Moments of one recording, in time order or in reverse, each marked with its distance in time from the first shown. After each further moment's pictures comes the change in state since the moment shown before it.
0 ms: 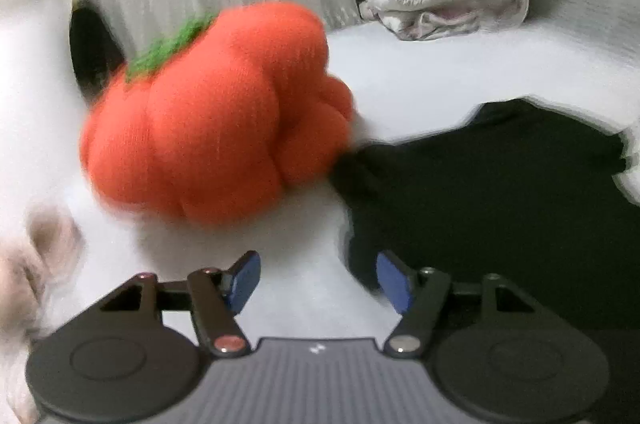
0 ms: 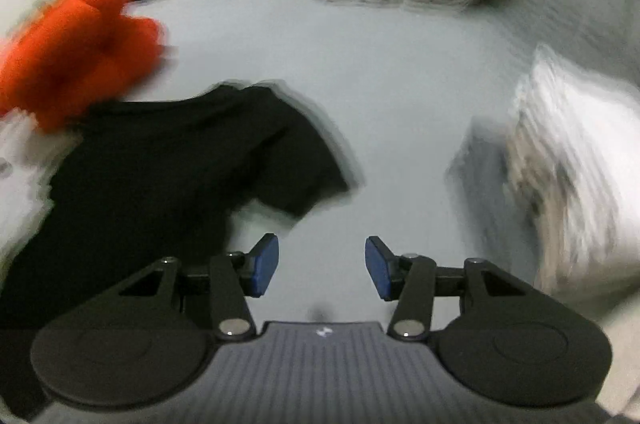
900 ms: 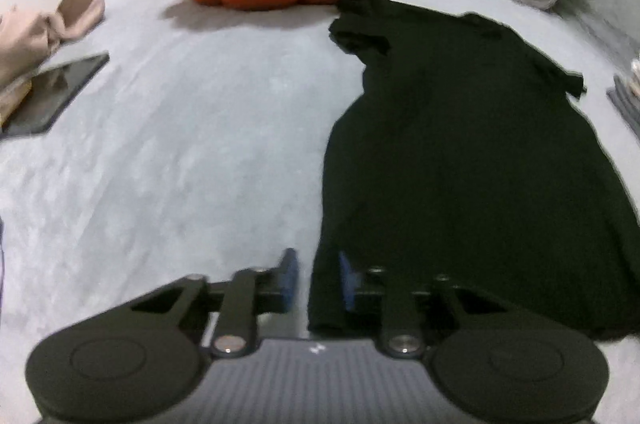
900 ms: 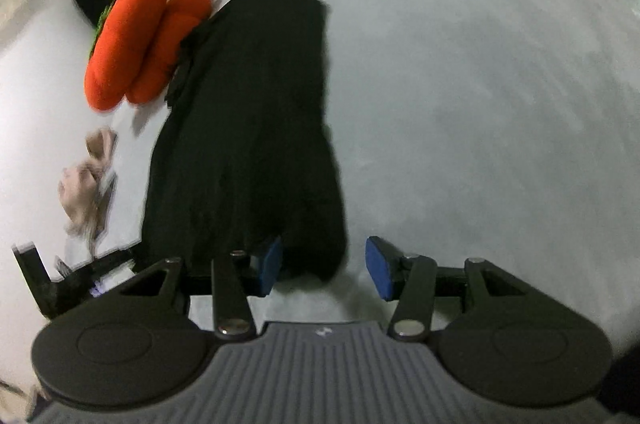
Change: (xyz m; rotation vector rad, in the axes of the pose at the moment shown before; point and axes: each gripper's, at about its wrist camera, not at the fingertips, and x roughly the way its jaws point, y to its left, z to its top) left arm -0.060 -0.021 -0.148 -0.252 0.193 -0.008; right arm -0.073 0.070 -0.186 0.358 0.167 0.216
